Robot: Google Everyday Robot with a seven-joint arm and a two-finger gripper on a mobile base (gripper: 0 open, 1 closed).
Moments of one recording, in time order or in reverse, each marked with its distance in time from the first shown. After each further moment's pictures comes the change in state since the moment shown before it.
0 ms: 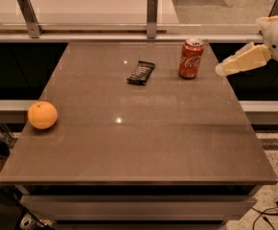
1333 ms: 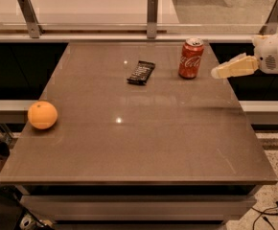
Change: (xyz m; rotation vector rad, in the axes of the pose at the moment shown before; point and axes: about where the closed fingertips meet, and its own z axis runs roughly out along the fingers) arm 0.048 -0.034 0.051 0.034 -0.044 0.142
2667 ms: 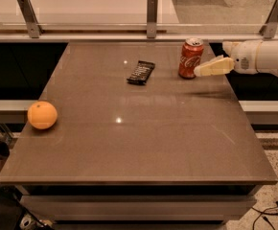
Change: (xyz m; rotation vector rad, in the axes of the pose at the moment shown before) arm 0.003 0.000 0.086 -0.203 -0.138 0.072
